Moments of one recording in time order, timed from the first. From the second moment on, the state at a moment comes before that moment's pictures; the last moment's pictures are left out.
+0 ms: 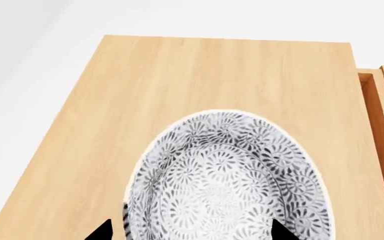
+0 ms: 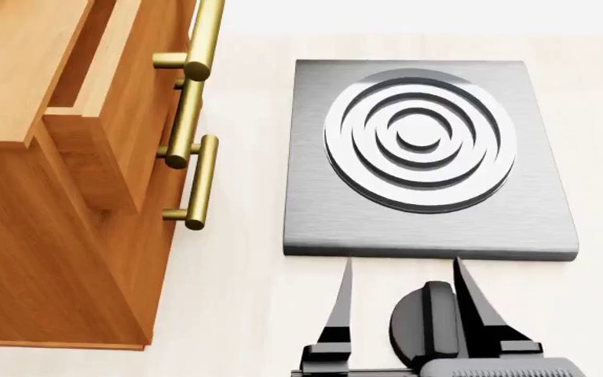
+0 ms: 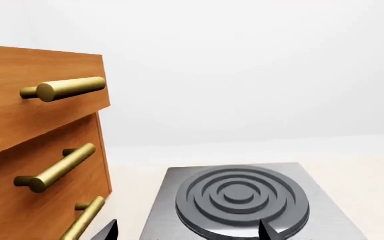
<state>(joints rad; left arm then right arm) -2.14 -0.07 0.08 -1.30 -0.03 -1.30 -0.14 0.12 0.37 -0.35 -0.41 0.36 0.05 0.40</state>
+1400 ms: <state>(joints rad) -2.19 -0.01 0.54 -1.31 -0.03 -1.00 0.01 0.12 0.41 -0.35 -0.50 0.37 0.07 0.43</state>
